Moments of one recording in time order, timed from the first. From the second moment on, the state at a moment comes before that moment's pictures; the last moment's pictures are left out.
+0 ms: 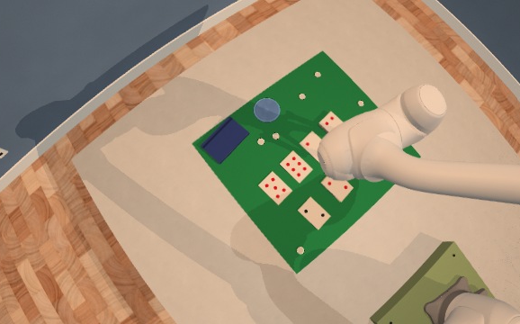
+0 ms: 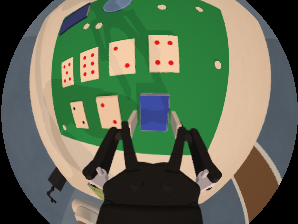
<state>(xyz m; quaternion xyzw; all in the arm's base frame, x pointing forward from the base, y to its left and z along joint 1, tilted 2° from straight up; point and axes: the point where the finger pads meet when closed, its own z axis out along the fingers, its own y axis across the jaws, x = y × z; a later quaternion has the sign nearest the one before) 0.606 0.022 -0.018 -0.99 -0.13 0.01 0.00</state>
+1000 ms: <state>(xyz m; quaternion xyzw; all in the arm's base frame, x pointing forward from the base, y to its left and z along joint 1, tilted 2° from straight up) 0.606 0.022 -0.018 -0.99 -0.13 0.01 0.00</state>
